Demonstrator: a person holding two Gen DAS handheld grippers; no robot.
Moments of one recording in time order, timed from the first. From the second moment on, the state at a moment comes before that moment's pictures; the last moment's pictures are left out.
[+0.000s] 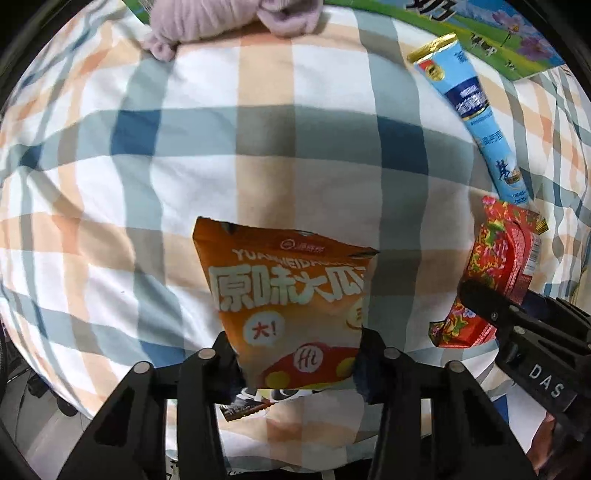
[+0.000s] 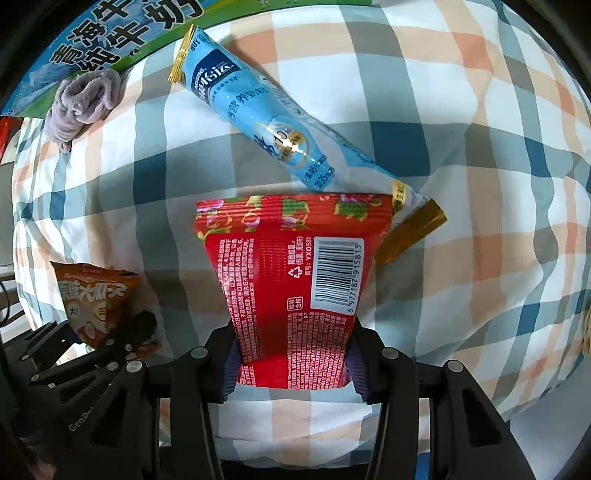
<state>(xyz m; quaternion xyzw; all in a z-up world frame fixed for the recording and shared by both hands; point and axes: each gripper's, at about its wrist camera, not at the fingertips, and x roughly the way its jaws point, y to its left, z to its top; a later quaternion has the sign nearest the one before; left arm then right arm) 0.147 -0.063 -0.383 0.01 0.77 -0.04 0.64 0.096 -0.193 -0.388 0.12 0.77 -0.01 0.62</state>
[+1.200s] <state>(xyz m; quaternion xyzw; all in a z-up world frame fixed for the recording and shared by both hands) 0.331 -0.054 -0.156 -0.01 0.59 -0.09 0.80 0.277 -0.194 -0.164 0.10 0.61 0.06 0.78</state>
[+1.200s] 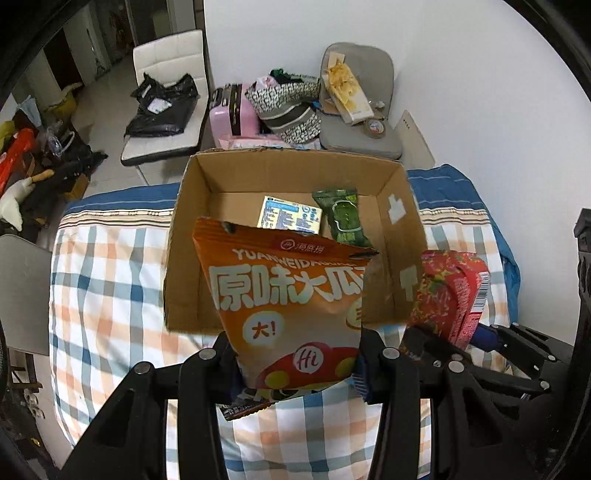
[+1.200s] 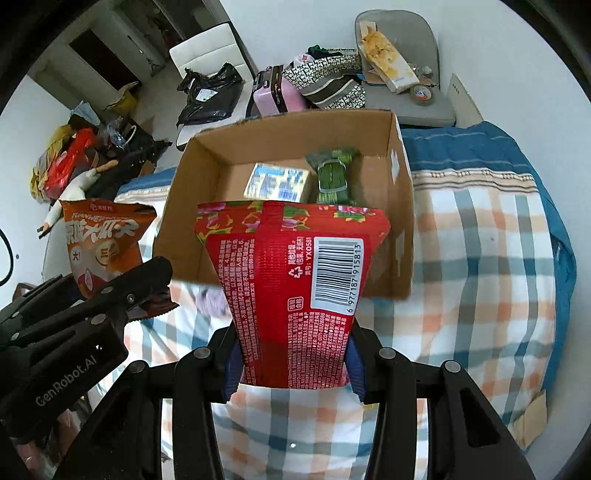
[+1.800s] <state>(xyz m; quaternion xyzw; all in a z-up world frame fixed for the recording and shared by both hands) 0.433 -0.028 -0.312 -0.07 0.75 -0.10 0.65 0.396 -0.207 -0.302 0.07 0.72 0.02 0.69</state>
